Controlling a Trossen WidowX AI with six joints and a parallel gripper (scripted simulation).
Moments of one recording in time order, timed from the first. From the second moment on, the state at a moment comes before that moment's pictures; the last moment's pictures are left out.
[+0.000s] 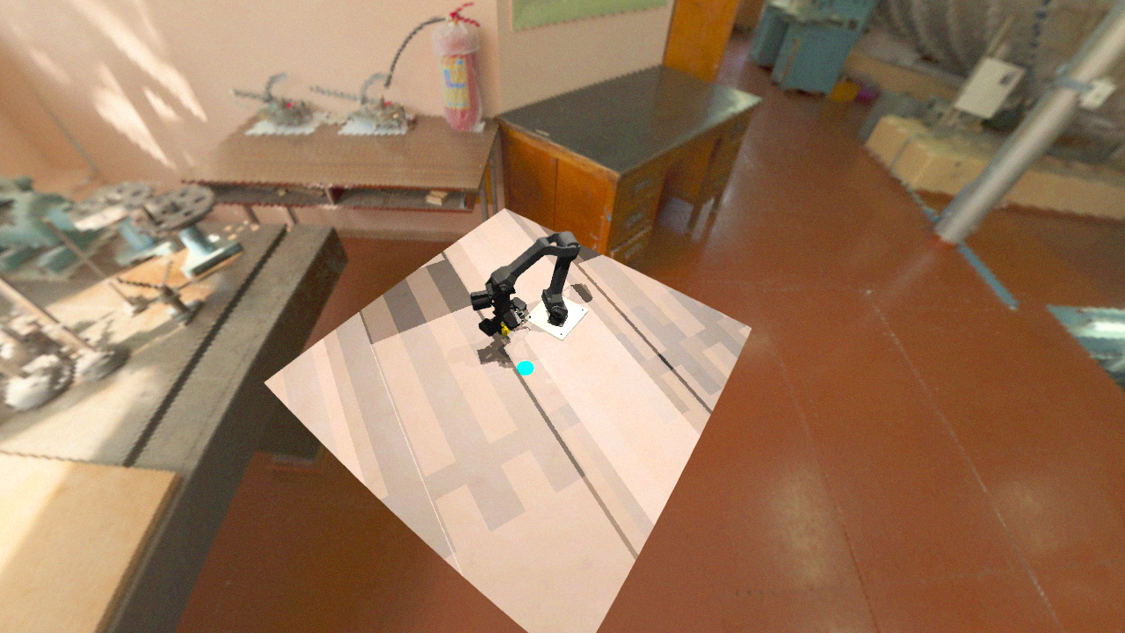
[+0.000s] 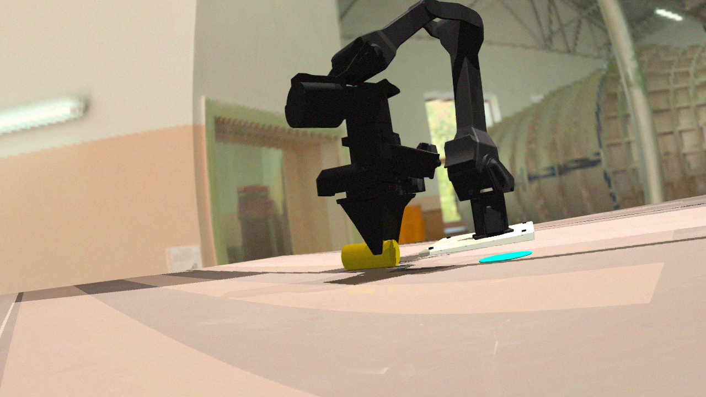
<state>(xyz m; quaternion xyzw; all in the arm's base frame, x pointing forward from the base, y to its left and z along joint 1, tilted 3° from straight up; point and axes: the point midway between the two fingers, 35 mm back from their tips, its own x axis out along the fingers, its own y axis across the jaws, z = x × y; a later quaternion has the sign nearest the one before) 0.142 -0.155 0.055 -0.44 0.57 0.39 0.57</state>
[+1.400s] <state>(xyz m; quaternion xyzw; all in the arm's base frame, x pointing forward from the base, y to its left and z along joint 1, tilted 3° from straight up) 0.138 -0.151 0.152 -0.44 0.57 0.39 0.57</state>
